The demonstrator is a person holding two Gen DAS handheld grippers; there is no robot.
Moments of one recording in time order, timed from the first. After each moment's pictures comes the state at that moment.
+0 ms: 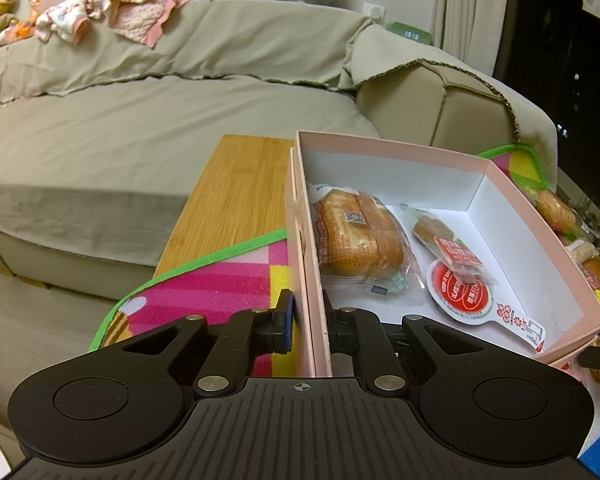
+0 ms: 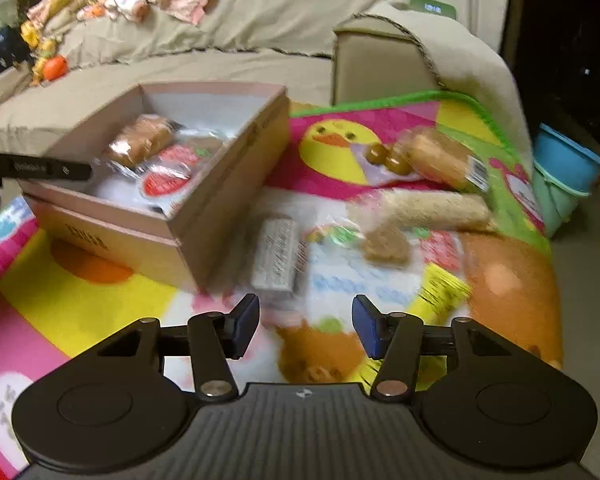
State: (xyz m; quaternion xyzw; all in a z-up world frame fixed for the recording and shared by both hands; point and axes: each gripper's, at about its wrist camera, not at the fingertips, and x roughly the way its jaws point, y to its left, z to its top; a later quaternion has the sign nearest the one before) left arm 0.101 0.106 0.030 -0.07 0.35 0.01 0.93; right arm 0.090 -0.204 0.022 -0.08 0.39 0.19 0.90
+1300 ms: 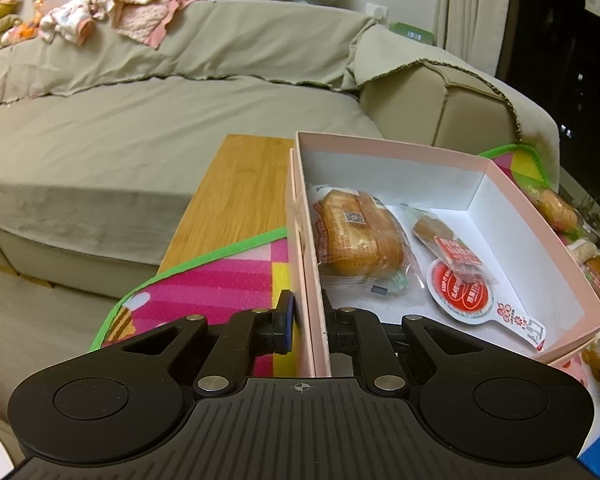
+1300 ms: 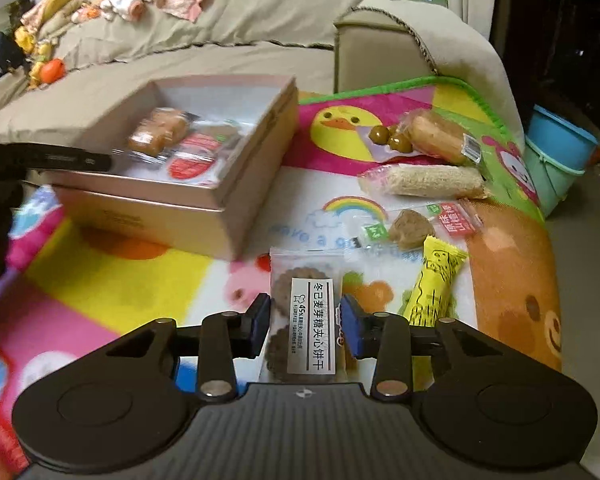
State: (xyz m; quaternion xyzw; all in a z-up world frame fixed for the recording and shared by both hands) left arm 0.099 0.103 0.031 -0.06 0.35 0.02 0.93; right arm 0.048 -0.205 0.038 -0.06 0.41 0.17 0.89
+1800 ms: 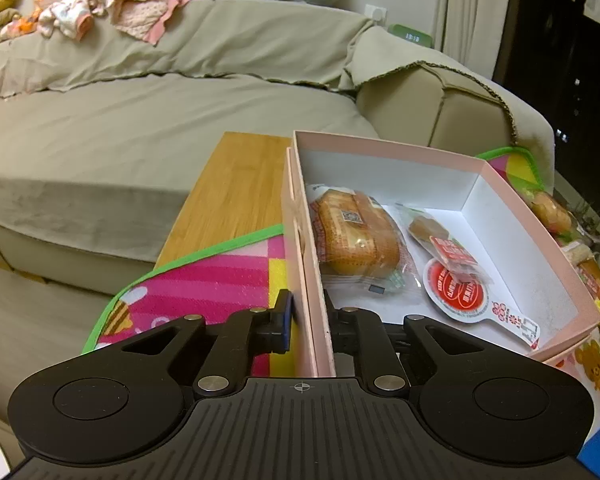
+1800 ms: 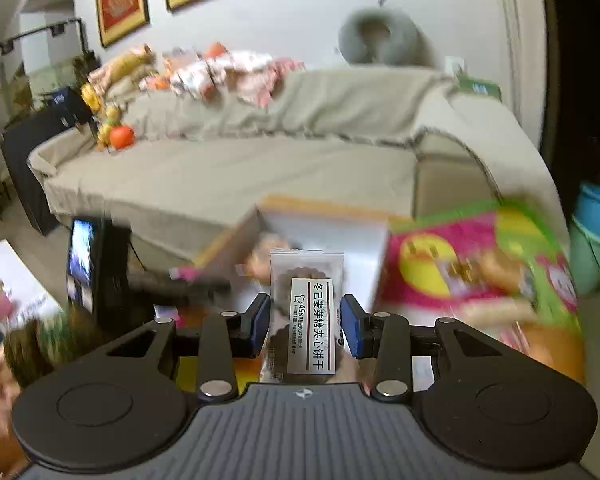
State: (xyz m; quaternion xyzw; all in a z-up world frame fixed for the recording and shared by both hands) left arm 0.095 0.105 0.030 -0.07 0.35 0.01 0.93; right arm 0.034 -0.151 0.145 -0.03 0.29 0.27 0.92
